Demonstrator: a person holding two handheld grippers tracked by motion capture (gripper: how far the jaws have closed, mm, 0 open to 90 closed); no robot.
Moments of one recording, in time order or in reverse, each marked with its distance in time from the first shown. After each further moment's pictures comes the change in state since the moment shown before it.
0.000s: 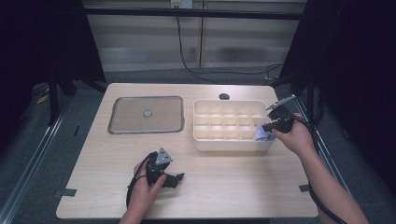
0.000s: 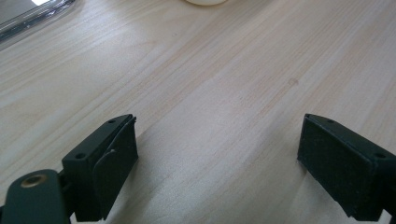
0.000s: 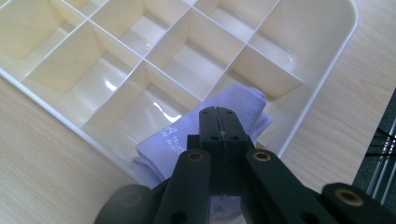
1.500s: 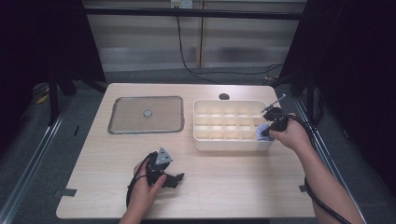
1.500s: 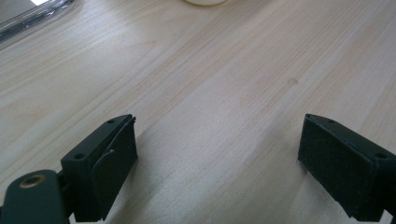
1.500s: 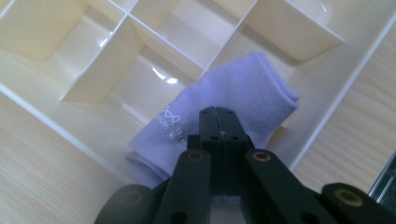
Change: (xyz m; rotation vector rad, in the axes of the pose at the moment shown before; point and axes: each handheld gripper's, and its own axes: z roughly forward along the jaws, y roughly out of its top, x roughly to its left) left arm 0.000 0.000 0.000 0.000 -0.002 0.000; right arm -0.008 0.004 0.026 0.192 0.057 0.021
